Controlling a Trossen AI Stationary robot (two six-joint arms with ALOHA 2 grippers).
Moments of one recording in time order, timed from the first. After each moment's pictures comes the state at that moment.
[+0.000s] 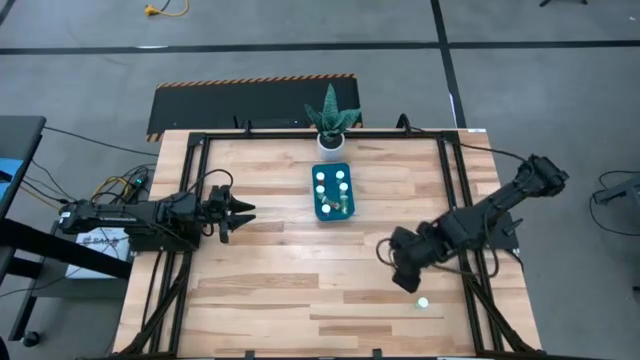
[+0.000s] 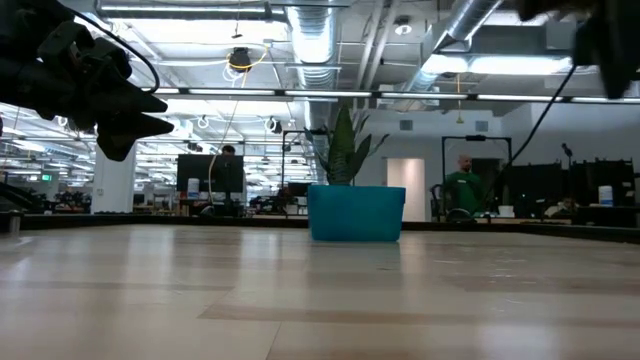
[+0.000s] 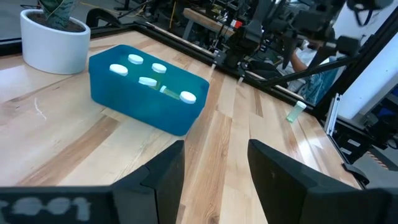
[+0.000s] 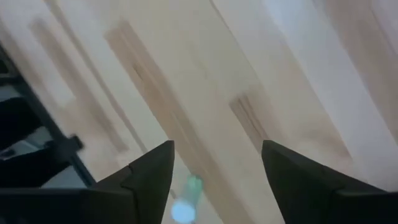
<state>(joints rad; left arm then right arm) 0.03 0.19 0.02 0.02 -0.09 -0.43 0.52 1.37 1.12 -1.08 0.00 1.05</state>
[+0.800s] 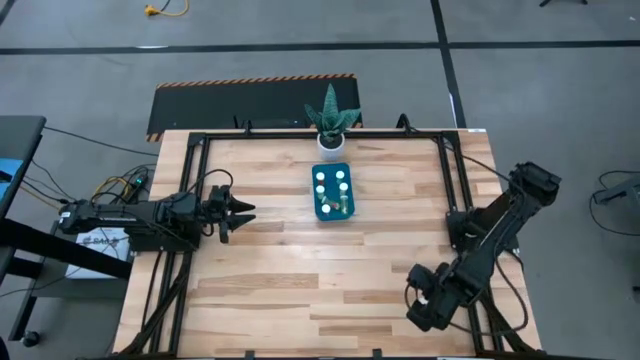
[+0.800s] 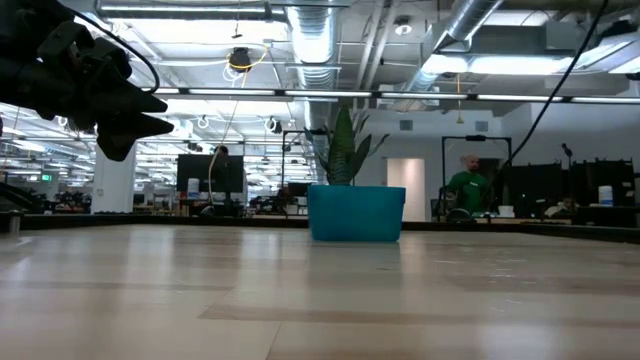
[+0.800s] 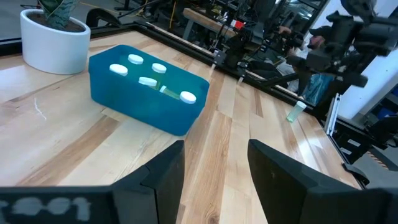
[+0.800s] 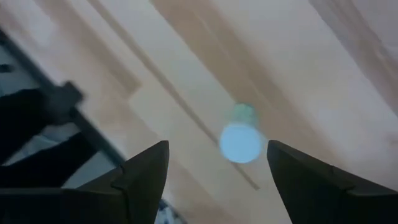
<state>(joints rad) 0.03 0.19 0.02 0.02 -0.09 -0.43 0.89 1.48 1.00 -0.85 0.00 1.58</state>
